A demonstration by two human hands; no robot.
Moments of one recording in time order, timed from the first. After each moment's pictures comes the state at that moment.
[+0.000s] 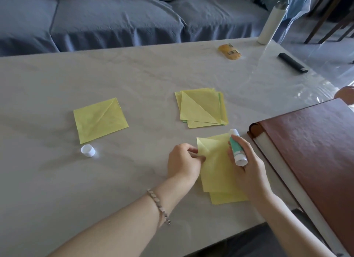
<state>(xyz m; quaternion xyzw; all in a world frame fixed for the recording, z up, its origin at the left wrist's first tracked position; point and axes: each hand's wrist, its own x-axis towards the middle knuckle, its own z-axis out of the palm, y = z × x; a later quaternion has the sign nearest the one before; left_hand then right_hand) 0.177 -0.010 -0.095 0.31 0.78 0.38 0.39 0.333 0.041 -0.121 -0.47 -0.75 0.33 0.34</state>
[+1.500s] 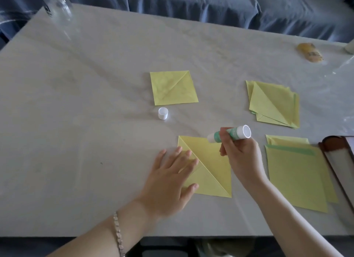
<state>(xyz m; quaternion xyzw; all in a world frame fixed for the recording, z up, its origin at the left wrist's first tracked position) 0.074 -0.187 -0.168 0.63 0.75 0.20 0.01 0.177 -0.039 -0.094 -0.44 -0.74 0.45 0.24</state>
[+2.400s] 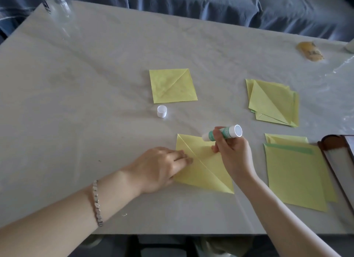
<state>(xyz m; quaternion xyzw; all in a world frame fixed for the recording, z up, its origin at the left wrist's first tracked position) 0.023 -0.176 -0.141 0.77 0.61 0.17 0.01 0.169 -0.040 -0.107 -0.44 -0.72 0.48 0.23</state>
